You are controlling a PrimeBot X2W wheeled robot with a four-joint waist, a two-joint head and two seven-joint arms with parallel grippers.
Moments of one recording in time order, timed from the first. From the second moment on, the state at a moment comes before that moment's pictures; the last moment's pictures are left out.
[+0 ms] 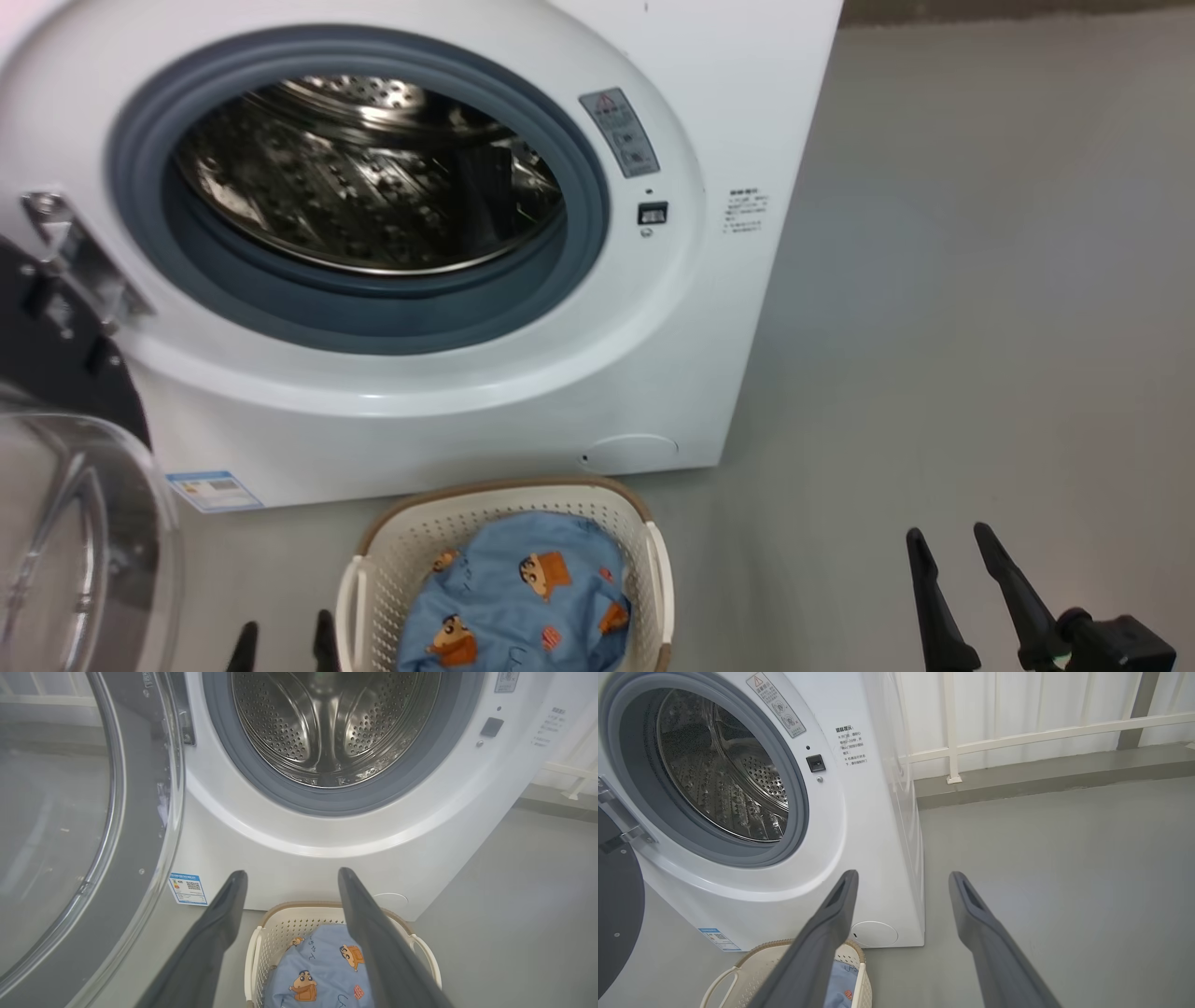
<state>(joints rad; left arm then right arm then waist) 0.21 0.05 -0.05 0.06 -0.27 -0.03 -0.26 0.15 -0.04 -0.03 0.02 0.24 0.12 -0.25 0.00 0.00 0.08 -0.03</state>
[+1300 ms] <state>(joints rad) -0.51 0.31 -0.39 0.83 -0.60 -0.13 -0.11 -0.14 -0.04 0.11 -0.06 0.35 0.12 -0.25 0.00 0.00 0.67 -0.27</state>
